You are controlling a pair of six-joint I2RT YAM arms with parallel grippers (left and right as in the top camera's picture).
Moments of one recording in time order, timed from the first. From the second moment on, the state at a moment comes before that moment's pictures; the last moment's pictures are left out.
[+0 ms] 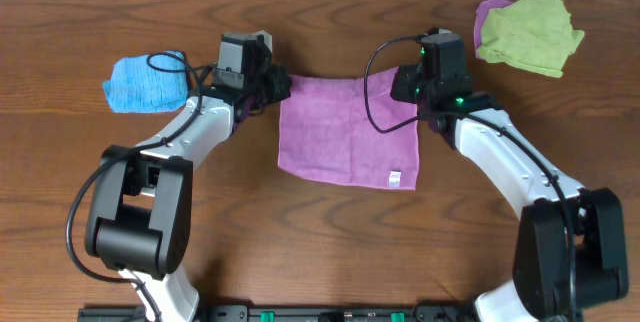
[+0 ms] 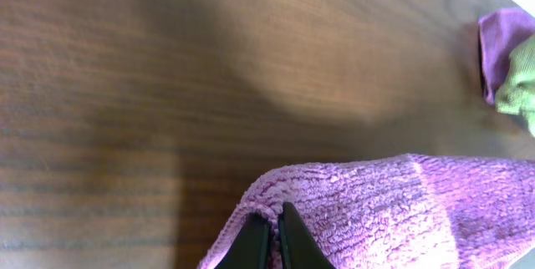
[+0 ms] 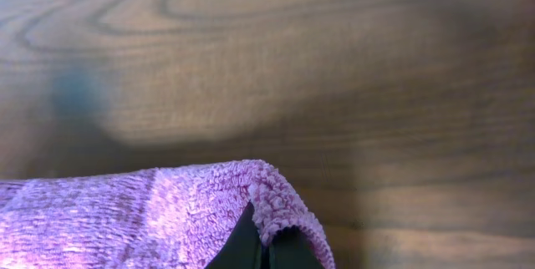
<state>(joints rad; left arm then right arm) -0.24 1.89 1.15 -0.06 0.35 -0.53 0.25 1.71 1.11 -0.17 0.03 0.42</state>
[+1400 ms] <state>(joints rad) -0.17 1.80 1.15 -0.27 0.30 -0.55 0.22 1.54 1.11 -0.41 0.00 0.41</state>
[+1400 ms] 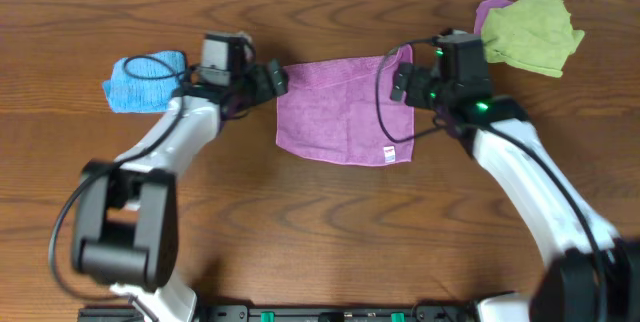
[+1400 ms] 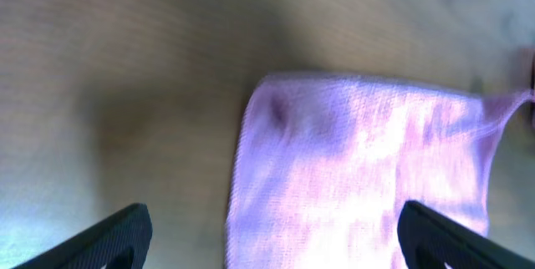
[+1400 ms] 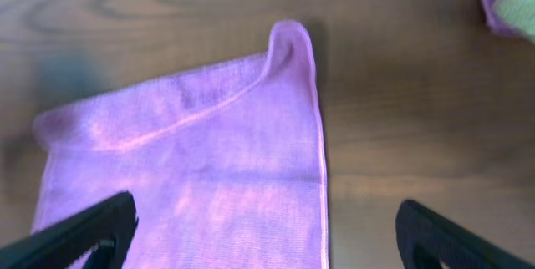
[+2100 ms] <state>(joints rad) -0.11 1.52 0.91 -0.54 0.57 -0.57 -0.05 1.33 0.75 -0.45 -0.51 0.48</state>
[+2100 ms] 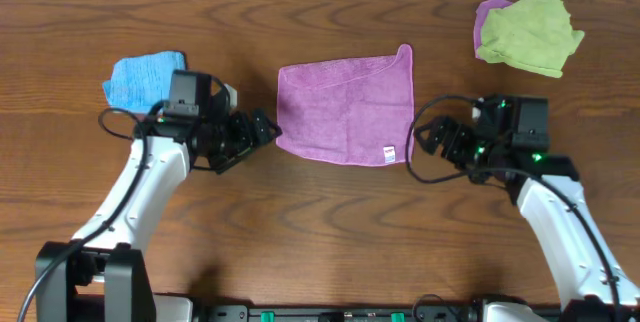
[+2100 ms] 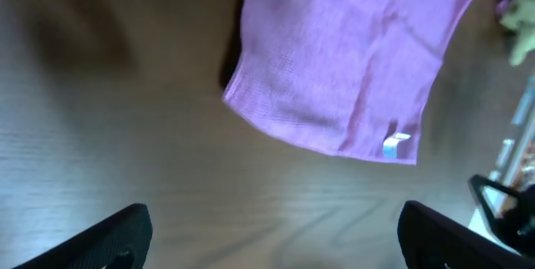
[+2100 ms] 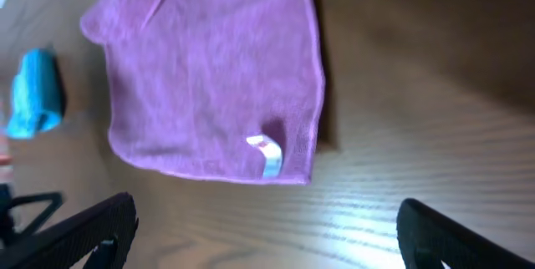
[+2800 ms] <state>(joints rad) -0.13 1.70 0.77 -0.08 0.65 -0.70 -0.05 1.53 0.68 -0.22 -0.59 0.57</state>
